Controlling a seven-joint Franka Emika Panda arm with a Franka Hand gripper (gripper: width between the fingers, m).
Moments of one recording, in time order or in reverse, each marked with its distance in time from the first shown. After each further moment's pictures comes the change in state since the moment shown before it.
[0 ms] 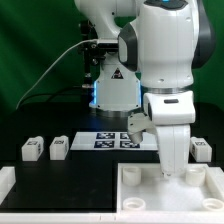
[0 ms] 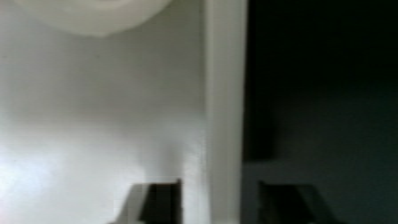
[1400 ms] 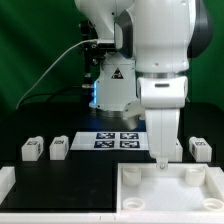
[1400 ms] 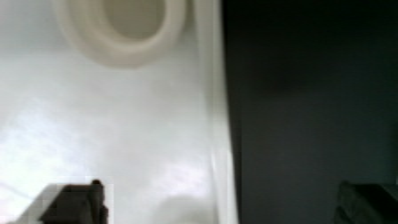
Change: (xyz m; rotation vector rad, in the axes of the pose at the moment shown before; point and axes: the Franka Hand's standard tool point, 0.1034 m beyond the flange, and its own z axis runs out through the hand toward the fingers) arm -0.005 -0.001 -0.032 -0.027 -0.011 0.137
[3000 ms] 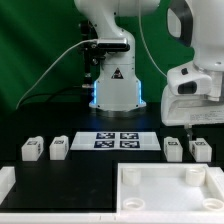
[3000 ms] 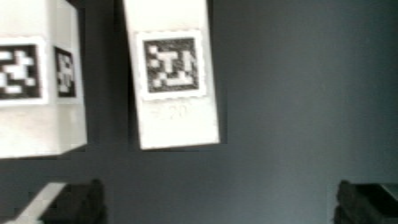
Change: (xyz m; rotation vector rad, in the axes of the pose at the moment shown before) arm 0.095 -0.078 -0.005 0.289 -0.257 1.431
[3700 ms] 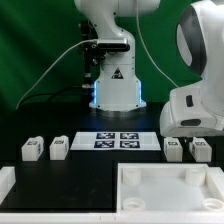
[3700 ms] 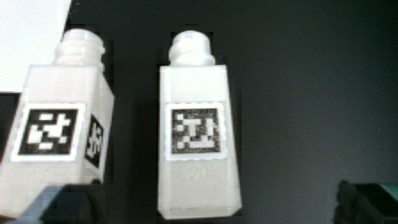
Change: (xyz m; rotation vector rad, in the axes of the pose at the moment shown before) arm -0.006 0.005 0.013 -0.026 -0.412 -0.005
